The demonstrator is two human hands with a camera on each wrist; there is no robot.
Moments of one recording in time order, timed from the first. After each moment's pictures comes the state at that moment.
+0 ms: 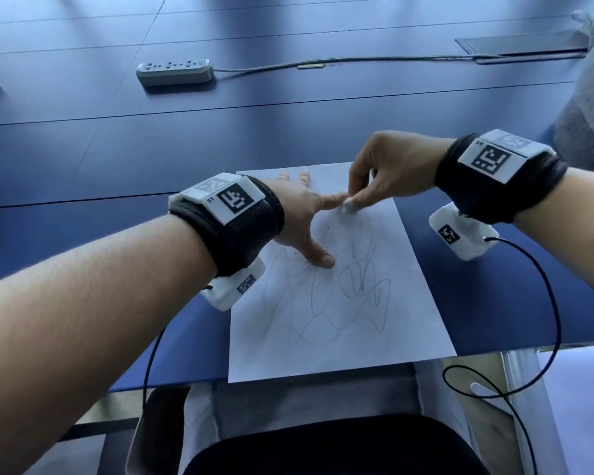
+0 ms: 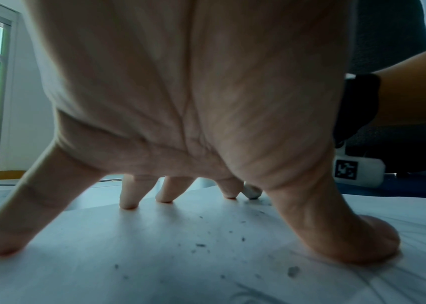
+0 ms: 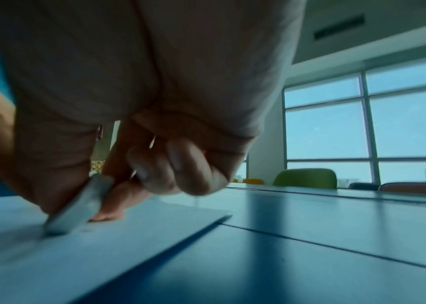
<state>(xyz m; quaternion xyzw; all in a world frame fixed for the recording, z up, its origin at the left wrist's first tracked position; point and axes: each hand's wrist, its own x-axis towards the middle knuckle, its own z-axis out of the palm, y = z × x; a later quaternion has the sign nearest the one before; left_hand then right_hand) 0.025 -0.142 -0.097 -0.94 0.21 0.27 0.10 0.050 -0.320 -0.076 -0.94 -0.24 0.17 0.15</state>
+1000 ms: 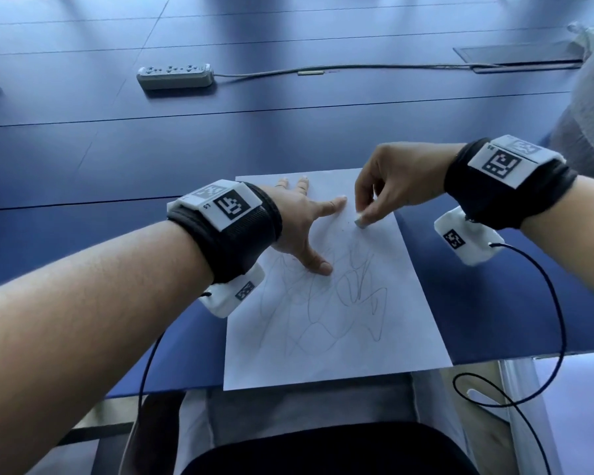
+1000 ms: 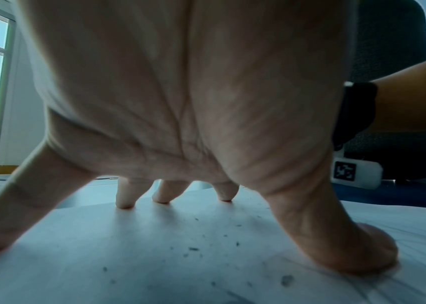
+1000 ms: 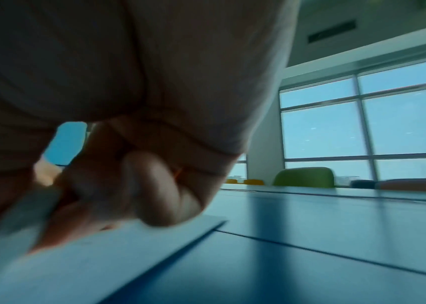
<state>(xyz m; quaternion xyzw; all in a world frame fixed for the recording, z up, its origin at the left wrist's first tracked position) 0.022 -0.144 -0.093 -0.93 0.20 0.28 0.10 0.054 -0.330 -0.072 -0.93 -0.24 0.23 0.14</state>
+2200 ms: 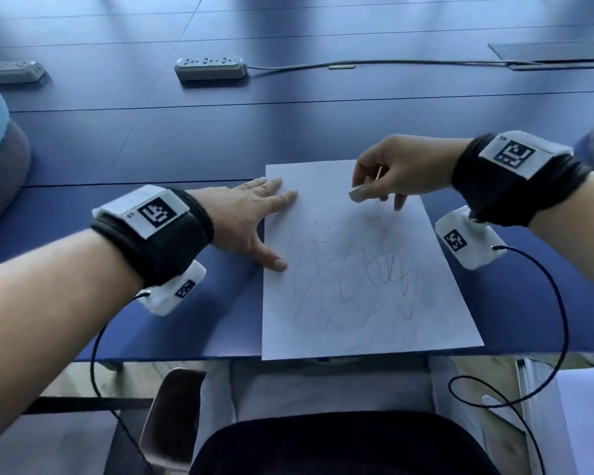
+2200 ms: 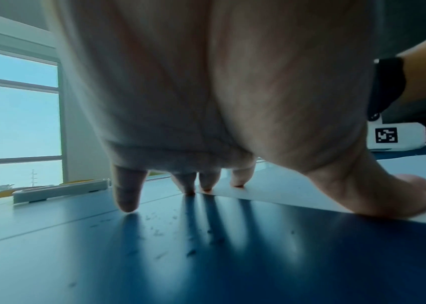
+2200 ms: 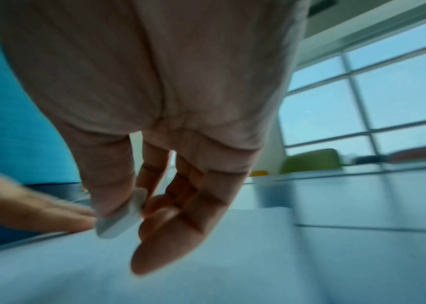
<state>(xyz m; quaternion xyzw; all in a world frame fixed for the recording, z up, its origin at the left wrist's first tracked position) 0.002 -0.040 -0.102 -0.94 0.19 0.27 0.02 0.052 -0.301 -0.082 -0.92 -0.20 0.24 0.25</state>
